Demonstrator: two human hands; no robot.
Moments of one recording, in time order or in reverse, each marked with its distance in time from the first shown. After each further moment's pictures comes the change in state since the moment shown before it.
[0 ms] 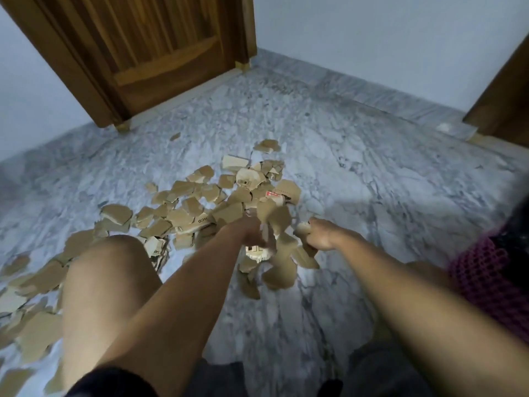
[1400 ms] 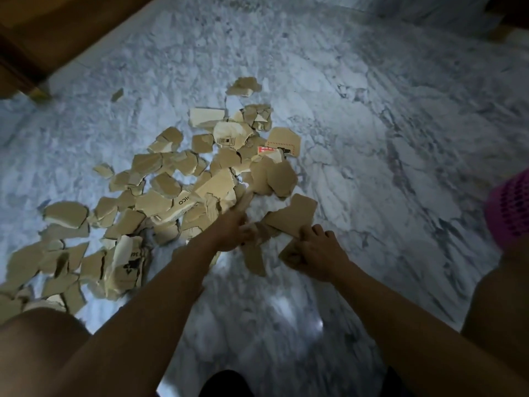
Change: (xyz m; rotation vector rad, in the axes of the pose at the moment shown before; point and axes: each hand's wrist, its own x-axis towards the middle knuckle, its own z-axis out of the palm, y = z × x) left_hand 0.078 -0.108 0.074 -0.238 0.026 0.170; right_hand 0.094 0.014 0.197 -0.389 0.219 -0.278
